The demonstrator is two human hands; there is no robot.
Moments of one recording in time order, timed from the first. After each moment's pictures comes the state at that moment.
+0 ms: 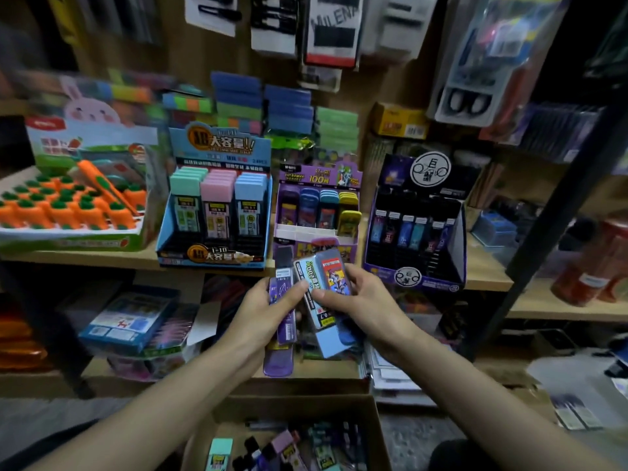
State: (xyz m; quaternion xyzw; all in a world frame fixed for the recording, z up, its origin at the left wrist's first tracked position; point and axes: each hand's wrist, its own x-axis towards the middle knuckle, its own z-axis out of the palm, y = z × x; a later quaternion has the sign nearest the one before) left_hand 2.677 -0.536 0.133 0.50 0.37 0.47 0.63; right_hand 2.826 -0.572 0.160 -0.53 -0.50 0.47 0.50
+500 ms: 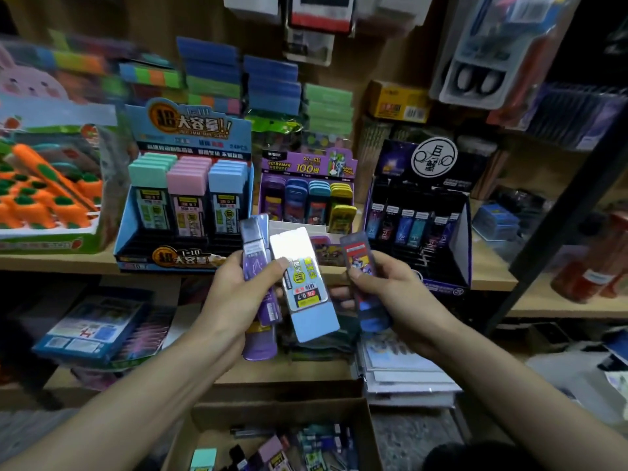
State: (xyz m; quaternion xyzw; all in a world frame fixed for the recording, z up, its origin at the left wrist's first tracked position) left_hand 2.688 -0.498 0.147 0.47 0.38 0.52 0.60; right_hand 2.872 -0.554 0.165 -0.53 -0.47 0.49 0.51
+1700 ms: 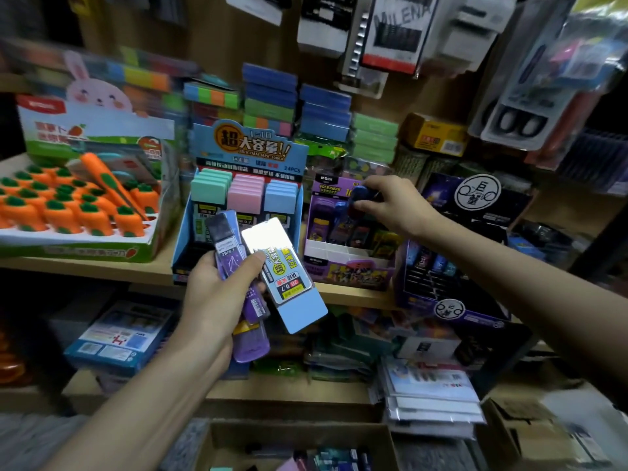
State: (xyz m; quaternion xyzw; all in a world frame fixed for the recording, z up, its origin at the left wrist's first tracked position) left_hand 2.615 -0.478 0.169 0.38 0.41 0.60 0.57; right_hand 2.855 -0.417 0.249 -0.63 -0.74 -0.05 0.23
